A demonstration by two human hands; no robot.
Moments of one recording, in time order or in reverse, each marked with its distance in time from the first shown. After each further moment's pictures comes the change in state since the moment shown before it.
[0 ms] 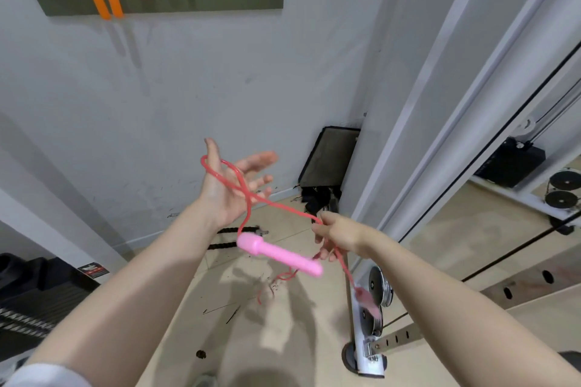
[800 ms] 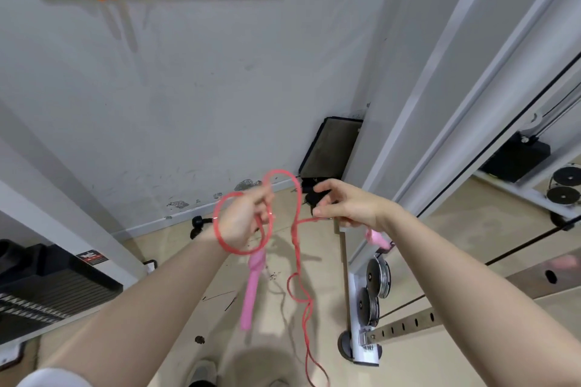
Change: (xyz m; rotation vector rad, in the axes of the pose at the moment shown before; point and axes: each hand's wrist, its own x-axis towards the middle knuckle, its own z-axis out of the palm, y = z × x) left_hand 0.007 -0.060 -0.012 0.277 0.138 -0.061; right_hand -0.008 -0.018 -0.039 0.021 -0.007 -0.109
